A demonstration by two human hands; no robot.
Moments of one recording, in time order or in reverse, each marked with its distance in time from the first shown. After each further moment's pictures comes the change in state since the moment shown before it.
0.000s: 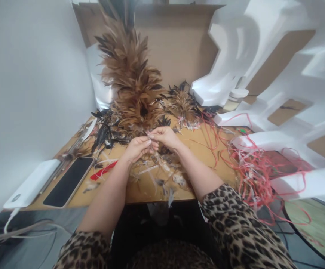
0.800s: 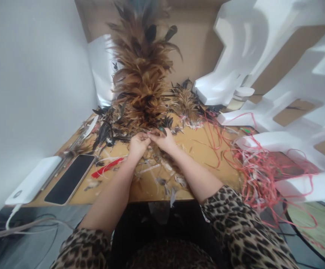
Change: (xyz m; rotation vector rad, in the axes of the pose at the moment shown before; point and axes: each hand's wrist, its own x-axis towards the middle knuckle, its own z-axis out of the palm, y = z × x) left_hand 0.017 -0.017 0.003 0.232 0.535 0.148; right_hand 0.007 0.010 0.018 -0.575 0.277 -0.121
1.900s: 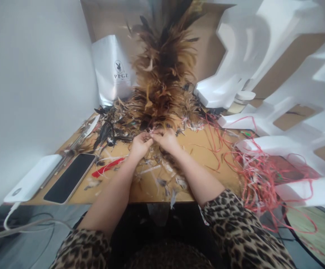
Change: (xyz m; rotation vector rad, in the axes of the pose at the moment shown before) left_hand 0.001 0.001 -0.003 0.033 -0.111 0.094; right_hand -0.001 -0.004 -0.003 -0.016 0.008 0.045
